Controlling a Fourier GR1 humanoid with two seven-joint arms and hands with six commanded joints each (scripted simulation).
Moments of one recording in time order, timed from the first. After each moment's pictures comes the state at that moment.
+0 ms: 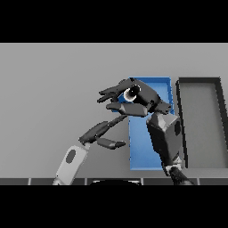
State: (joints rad) left arm -0.18 -0.02 -0.37 -1.55 -0.16 -0.46 0.08; right arm -0.82 0.01 0.02 -1.83 -0.50 0.33 0.59
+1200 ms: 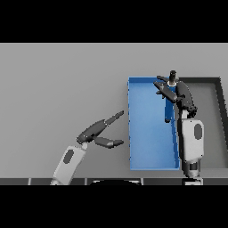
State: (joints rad) left arm -0.17 0.01 -0.36 -1.58 -0.18 -0.43 0.07; right arm -0.48 -0.20 -0.14 -1.52 -0.10 0.16 0.61
